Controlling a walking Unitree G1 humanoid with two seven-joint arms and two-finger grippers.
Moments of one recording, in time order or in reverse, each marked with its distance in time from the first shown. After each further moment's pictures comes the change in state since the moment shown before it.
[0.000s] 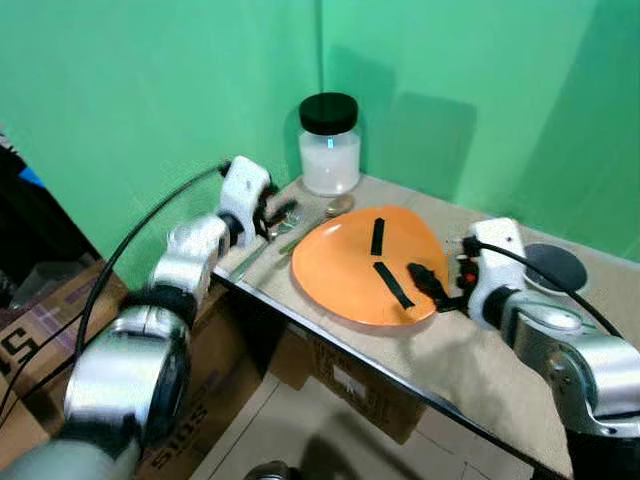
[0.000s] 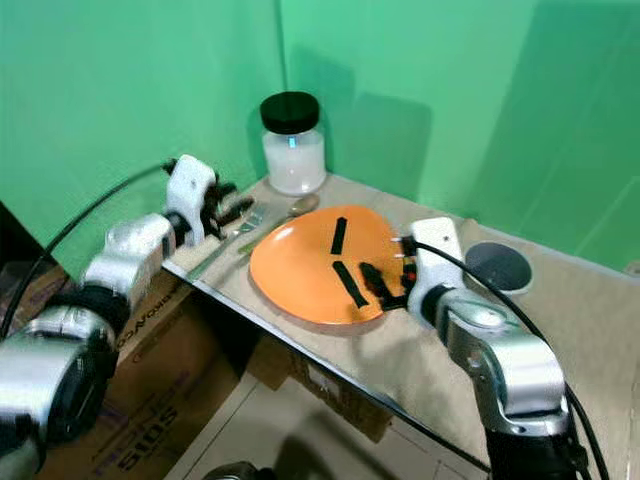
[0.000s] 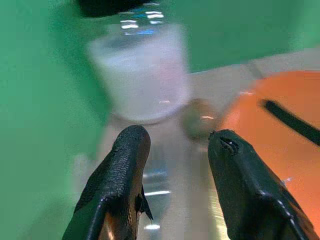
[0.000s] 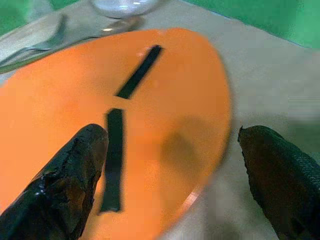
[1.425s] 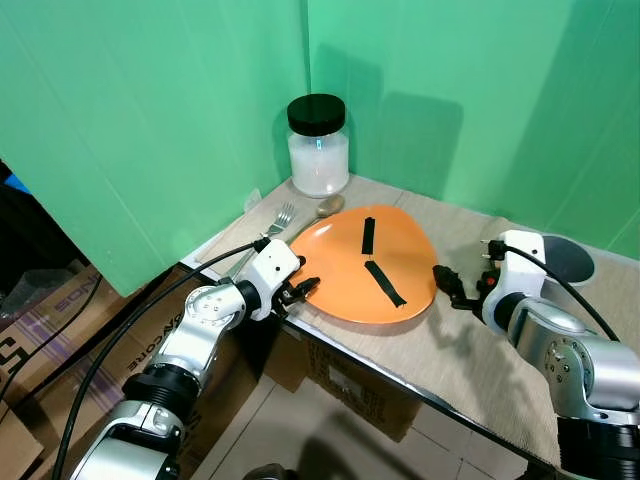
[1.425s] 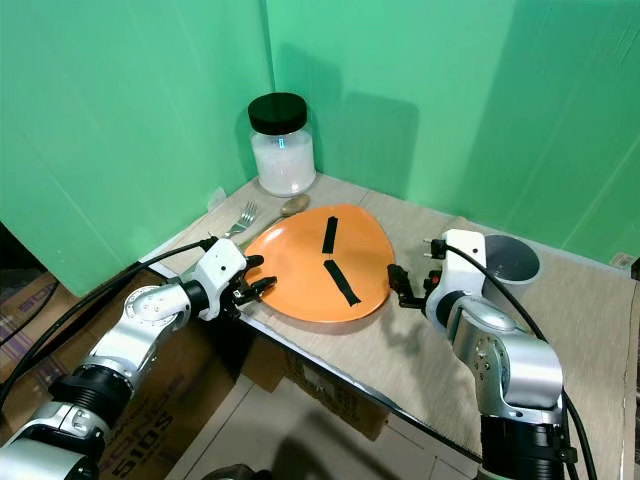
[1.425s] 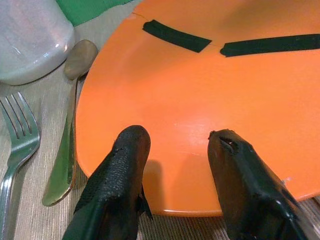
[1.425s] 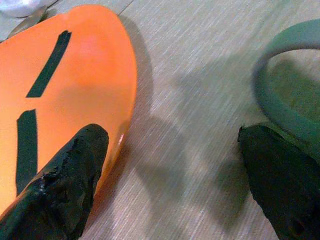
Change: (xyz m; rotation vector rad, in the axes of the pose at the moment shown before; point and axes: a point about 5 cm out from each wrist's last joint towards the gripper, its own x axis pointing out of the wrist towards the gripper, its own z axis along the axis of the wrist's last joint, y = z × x) left arm -0.018 -0.061 -0.048 0.111 0.113 -0.150; right arm 0.015 -0.023 -0.019 0.198 0.050 -0.148
